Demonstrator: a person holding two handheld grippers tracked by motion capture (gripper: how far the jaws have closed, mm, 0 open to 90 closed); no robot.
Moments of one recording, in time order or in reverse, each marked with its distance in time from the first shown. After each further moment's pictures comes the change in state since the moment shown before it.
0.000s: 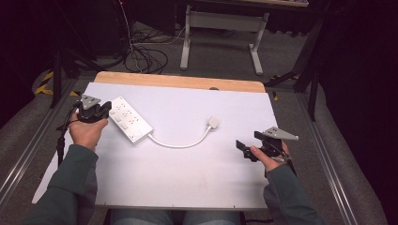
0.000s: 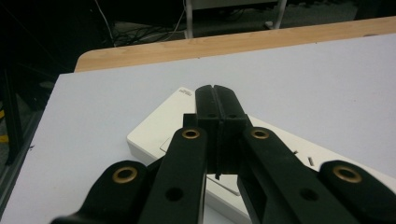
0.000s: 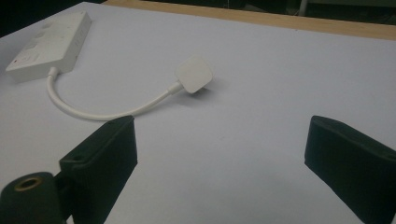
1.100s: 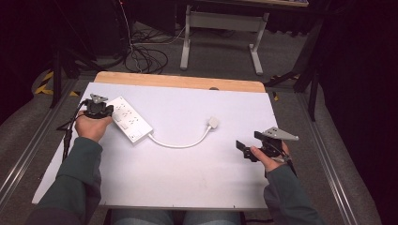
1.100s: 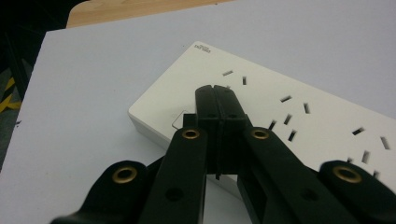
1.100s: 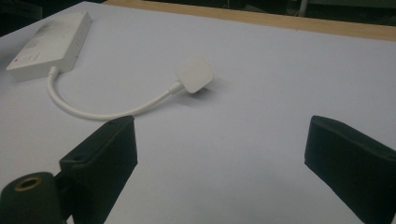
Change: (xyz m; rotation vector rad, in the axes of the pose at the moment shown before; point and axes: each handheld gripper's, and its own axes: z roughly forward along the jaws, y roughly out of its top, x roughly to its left) left arm 0.008 -0.006 0.036 0.189 0.042 0.028; right arm 0.001 0.000 -0.001 0.000 0.000 -0.008
